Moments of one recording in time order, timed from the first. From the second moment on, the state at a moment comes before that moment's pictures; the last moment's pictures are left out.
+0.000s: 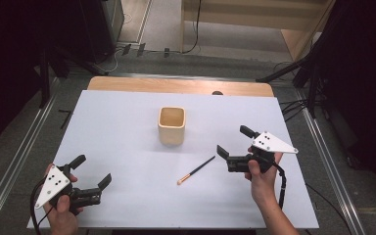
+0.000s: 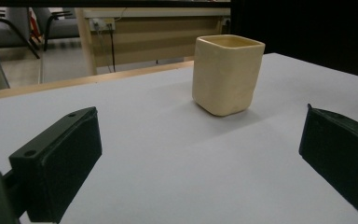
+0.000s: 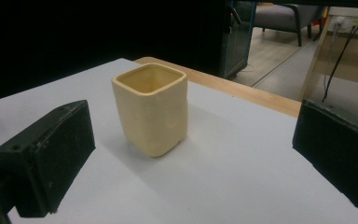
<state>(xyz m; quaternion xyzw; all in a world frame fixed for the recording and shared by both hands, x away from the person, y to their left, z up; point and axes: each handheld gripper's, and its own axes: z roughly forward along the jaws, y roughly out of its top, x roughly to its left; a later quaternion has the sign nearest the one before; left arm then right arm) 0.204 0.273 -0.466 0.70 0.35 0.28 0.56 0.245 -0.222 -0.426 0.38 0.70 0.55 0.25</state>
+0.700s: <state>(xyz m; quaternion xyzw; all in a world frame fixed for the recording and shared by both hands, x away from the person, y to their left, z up) 0.204 0.272 -0.466 0.70 0.35 0.28 0.56 0.262 -0.202 -0.421 0.35 0.73 0.54 0.22</state>
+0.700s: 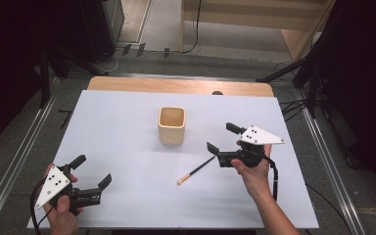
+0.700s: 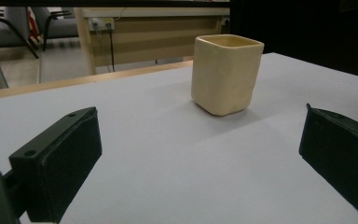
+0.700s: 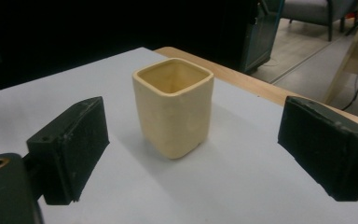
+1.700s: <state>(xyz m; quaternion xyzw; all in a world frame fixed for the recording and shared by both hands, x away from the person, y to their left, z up) 0.205 0.274 -0.466 0.70 0.35 0.28 0.56 0.288 -0.179 -0.416 0.25 0.85 0.45 0.14</state>
